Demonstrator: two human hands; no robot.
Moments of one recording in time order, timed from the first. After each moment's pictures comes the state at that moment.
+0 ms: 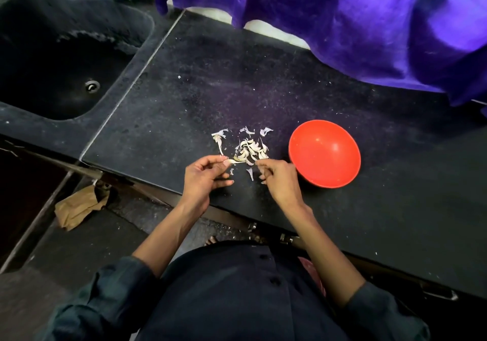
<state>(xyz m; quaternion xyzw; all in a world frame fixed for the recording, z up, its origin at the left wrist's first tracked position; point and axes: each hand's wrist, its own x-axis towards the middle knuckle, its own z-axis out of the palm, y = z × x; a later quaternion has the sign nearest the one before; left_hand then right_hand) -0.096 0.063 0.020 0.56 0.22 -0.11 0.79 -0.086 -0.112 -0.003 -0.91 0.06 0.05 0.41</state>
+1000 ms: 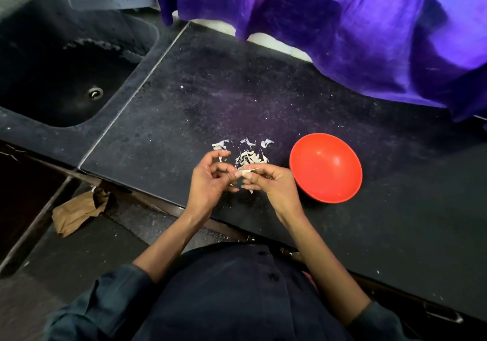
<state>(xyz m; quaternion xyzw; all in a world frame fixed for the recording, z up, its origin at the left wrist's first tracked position) -0.085 0.054 0.026 0.64 0.09 -0.06 0.76 -0.086 -0.098 0.028 -0.65 0.08 0.11 0.75</state>
